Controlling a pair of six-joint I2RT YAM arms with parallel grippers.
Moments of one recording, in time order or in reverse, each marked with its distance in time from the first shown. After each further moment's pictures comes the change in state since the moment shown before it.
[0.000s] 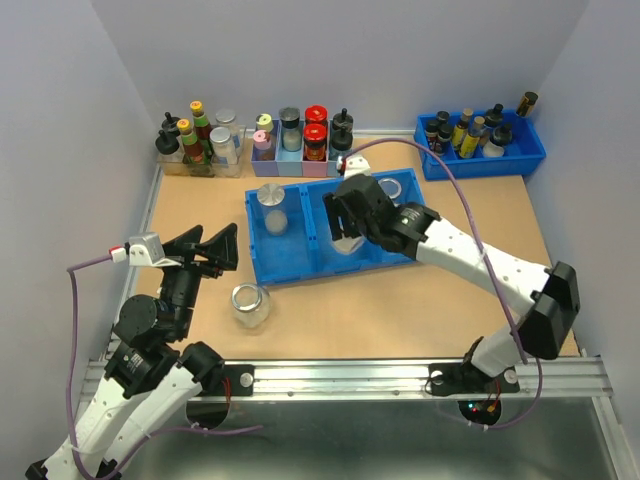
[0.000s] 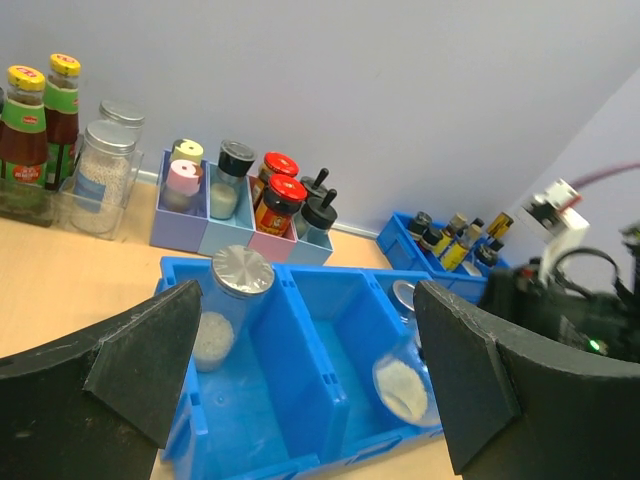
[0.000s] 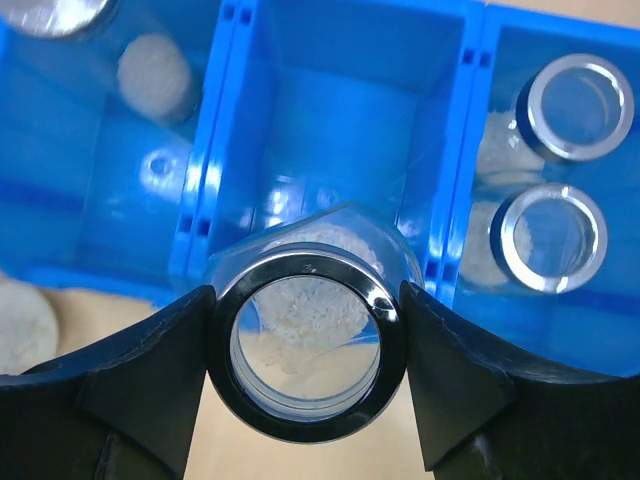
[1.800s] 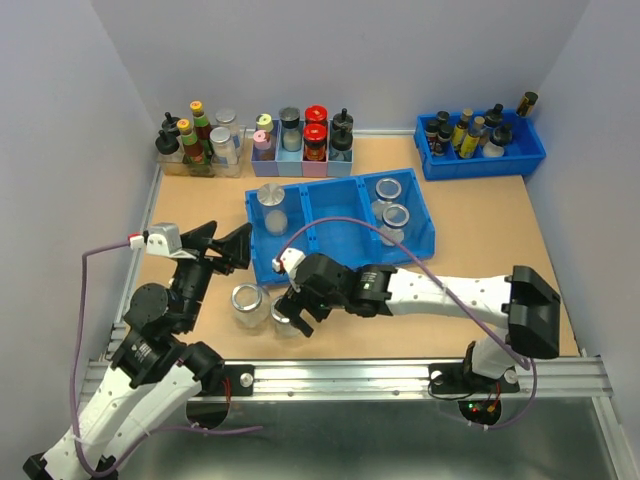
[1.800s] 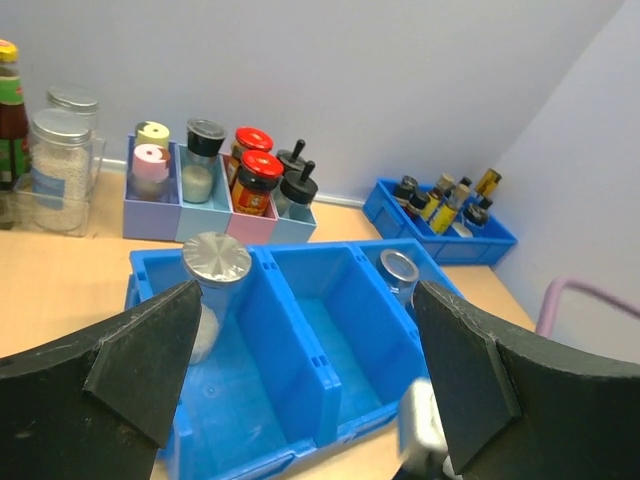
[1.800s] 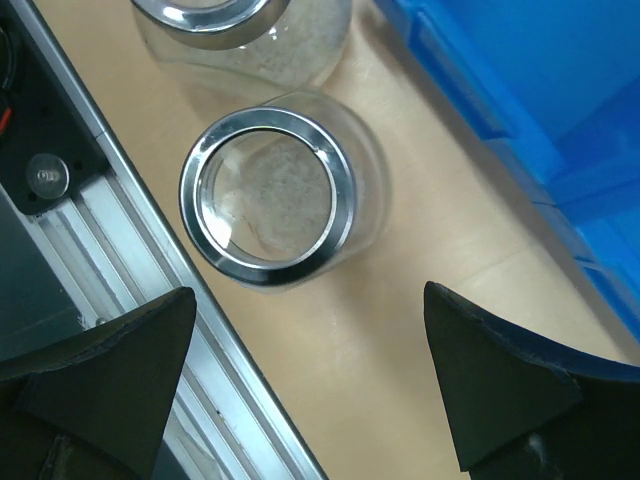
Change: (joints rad) left arm 0.000 0.083 0.001 0.034 0.109 0.028; right arm 0.293 0.061 -0.200 0.169 -0.354 -0.138
